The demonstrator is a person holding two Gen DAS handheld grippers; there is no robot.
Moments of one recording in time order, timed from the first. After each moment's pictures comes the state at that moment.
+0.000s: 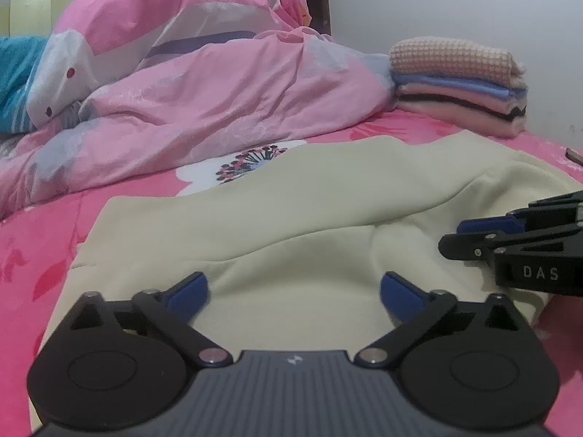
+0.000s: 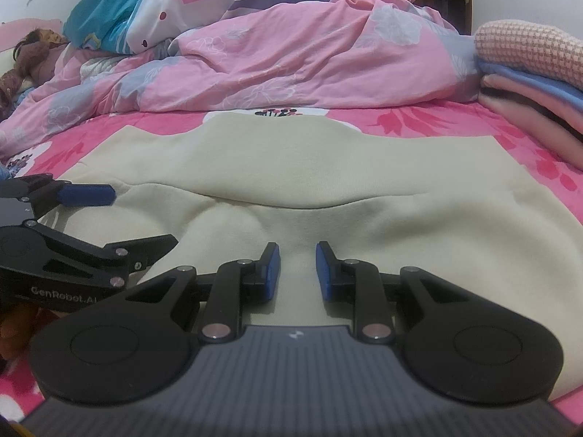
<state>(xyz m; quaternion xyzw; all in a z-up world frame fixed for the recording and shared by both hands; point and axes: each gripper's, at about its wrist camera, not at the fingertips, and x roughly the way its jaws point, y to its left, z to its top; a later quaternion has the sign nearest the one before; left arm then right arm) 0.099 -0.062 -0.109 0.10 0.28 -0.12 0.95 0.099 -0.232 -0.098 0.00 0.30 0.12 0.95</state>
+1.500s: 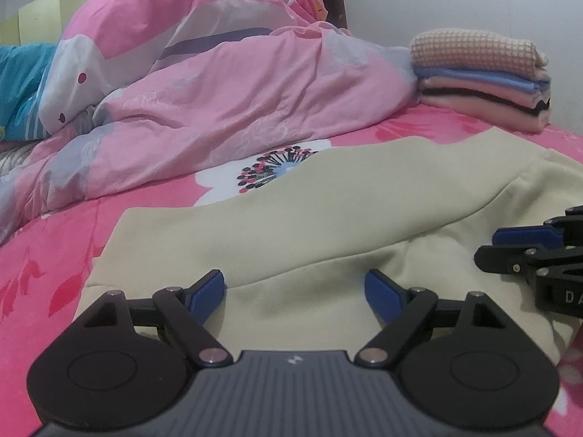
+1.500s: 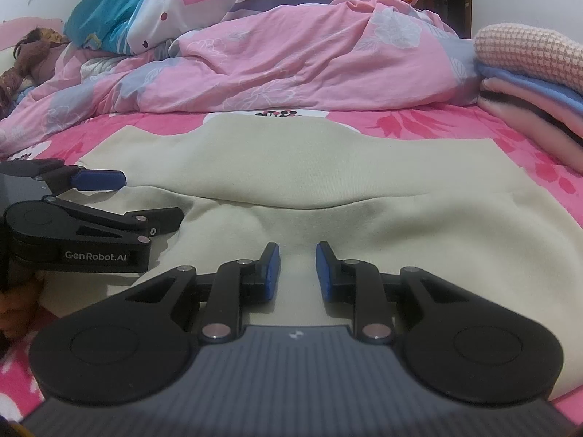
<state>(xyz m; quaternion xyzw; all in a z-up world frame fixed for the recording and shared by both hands) 0.121 -0.063 -0.100 0.11 0.29 -0.08 0.95 0.098 -0.232 -0.100 0.00 0.29 0.12 0.95</state>
